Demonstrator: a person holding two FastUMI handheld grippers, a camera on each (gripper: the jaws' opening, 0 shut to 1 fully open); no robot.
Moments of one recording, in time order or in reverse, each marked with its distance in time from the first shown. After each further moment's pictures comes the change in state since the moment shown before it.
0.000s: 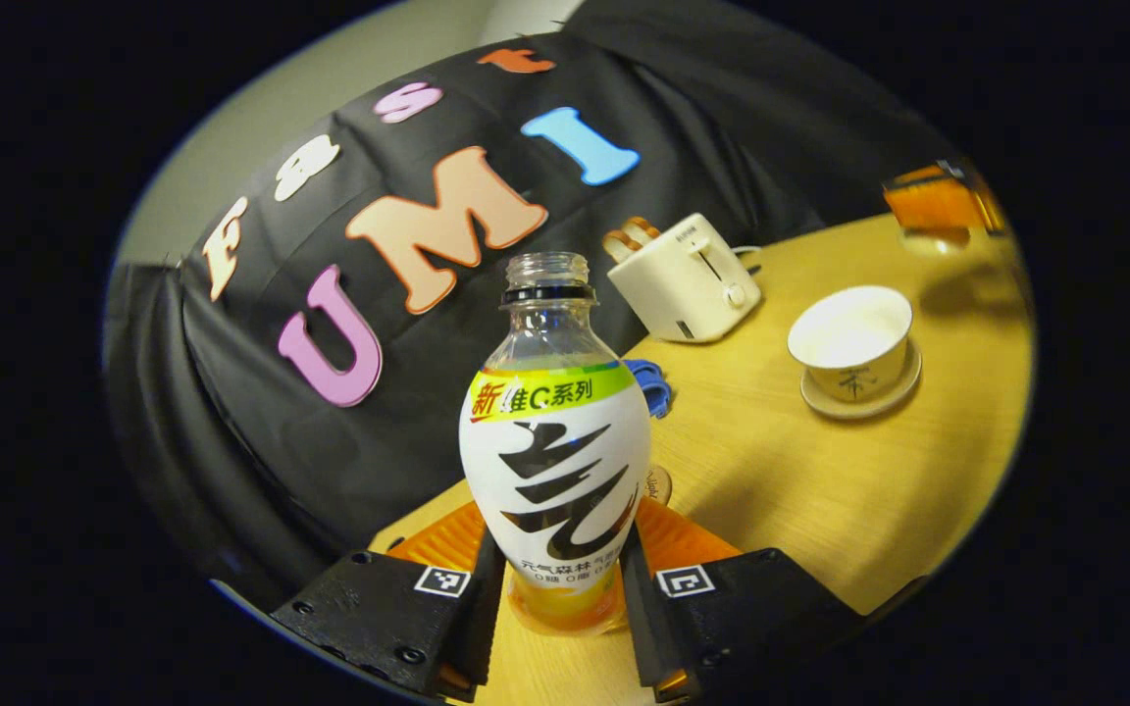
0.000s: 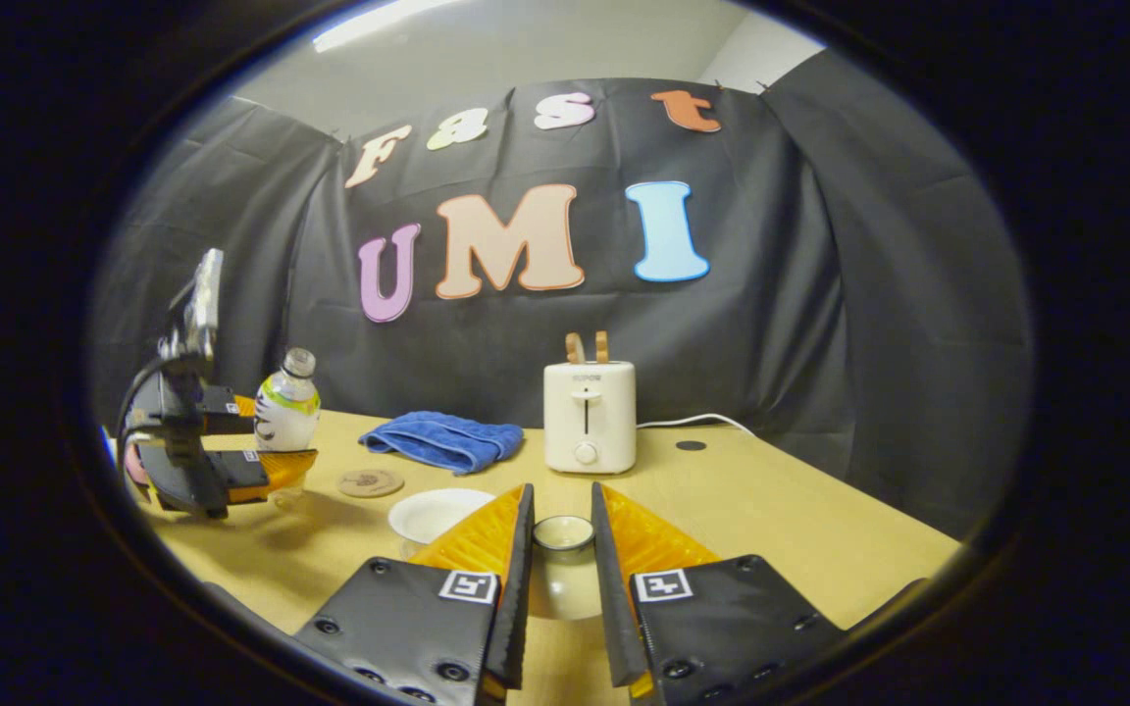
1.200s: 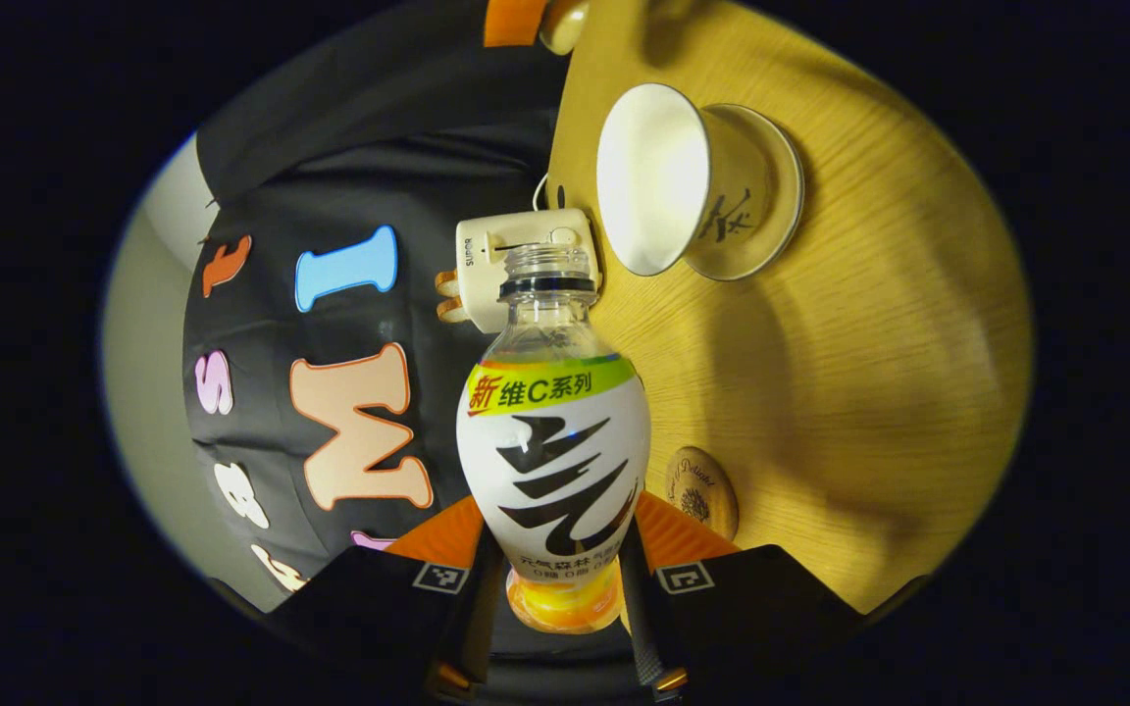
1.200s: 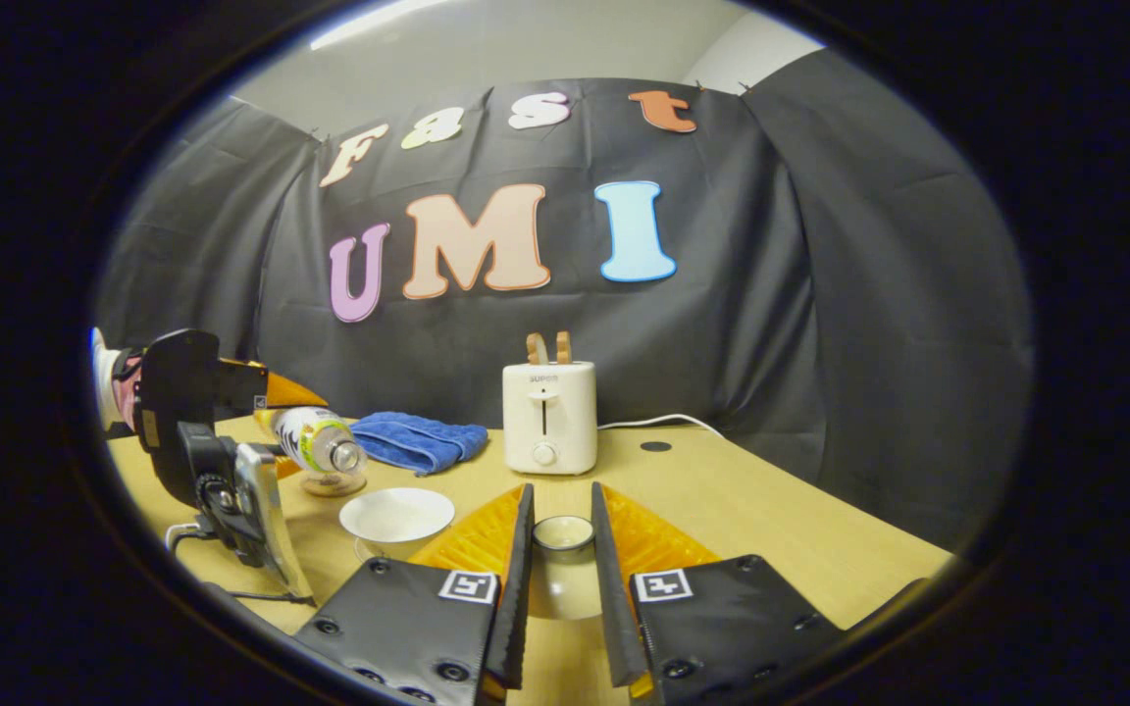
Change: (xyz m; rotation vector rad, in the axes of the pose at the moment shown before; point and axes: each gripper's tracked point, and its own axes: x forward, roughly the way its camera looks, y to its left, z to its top) left arm 0.030 -0.010 0.035 0.955 -0.030 -0.064; right arm 0.001 -0.030 0.002 -0.001 0.000 -0.065
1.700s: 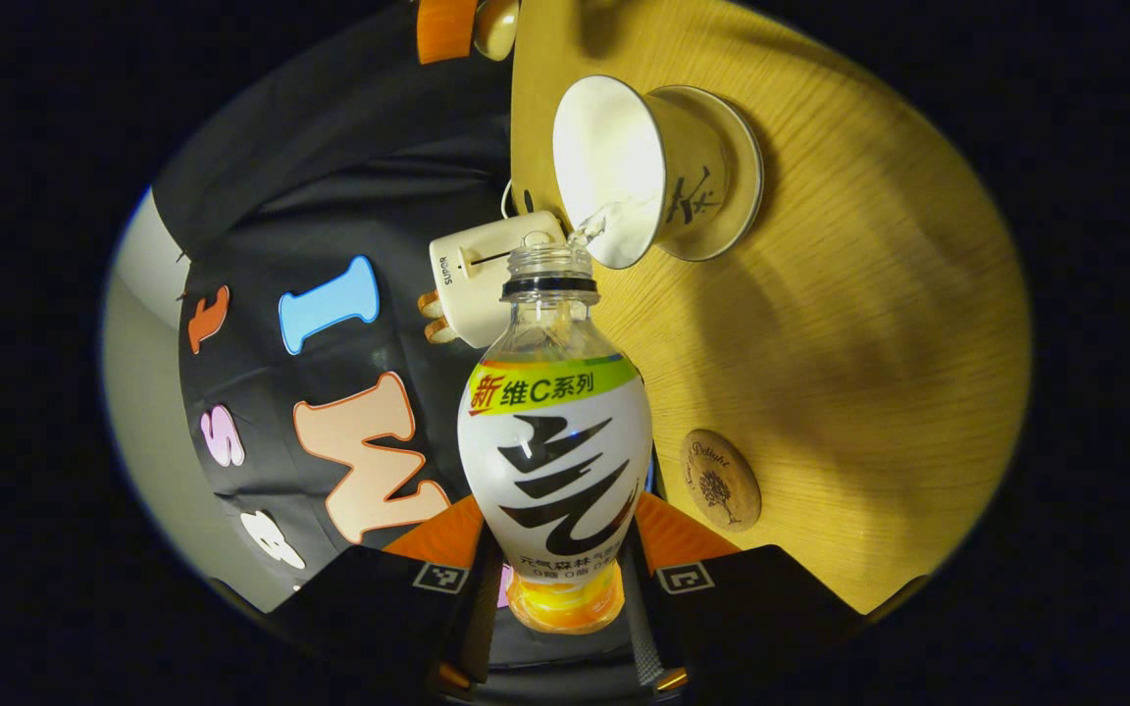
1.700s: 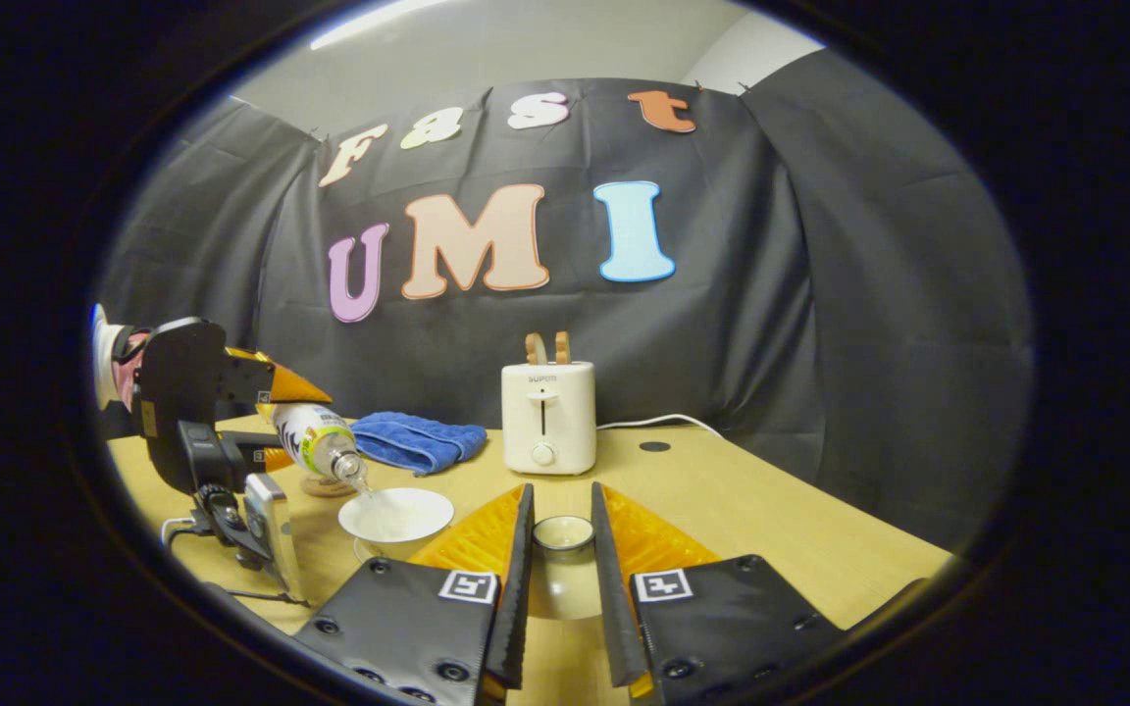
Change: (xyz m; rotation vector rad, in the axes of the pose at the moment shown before) left arm -0.002 0.011 -0.002 0.157 0.005 -0.025; right arm 0.001 -0.001 0.000 -0.001 -0.001 -0.002
